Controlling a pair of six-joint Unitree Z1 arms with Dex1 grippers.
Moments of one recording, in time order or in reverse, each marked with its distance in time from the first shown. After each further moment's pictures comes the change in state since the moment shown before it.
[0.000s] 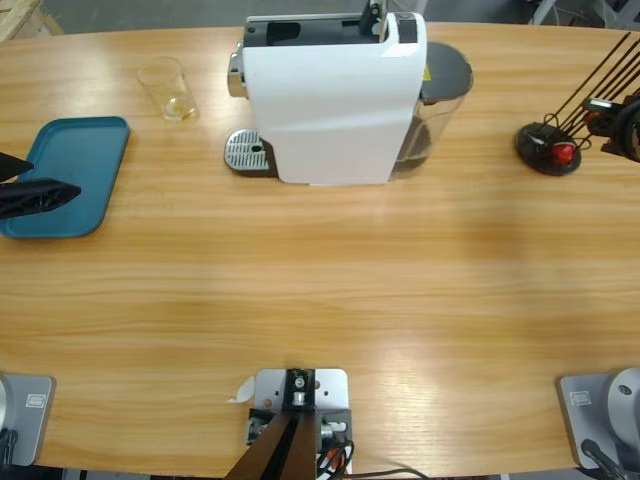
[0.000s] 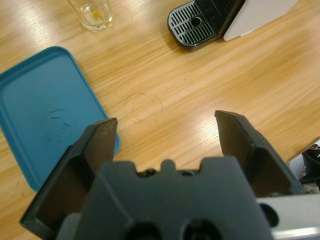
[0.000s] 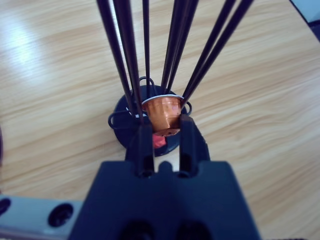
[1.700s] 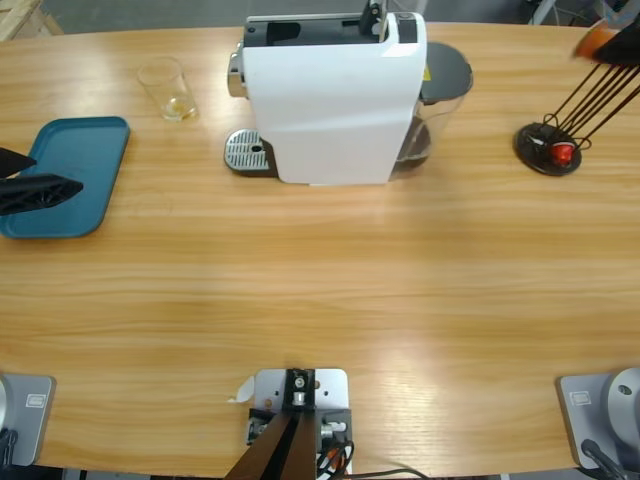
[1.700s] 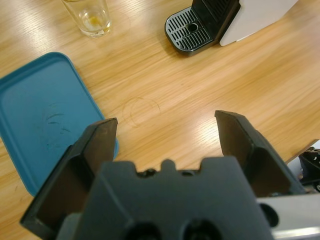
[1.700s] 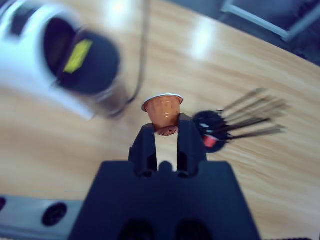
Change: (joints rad) arm 0 0.000 0.001 0.003 -0.021 -0.007 0.002; arm 1 0.296 -0.244 -0.539 0.708 0.286 -0.403
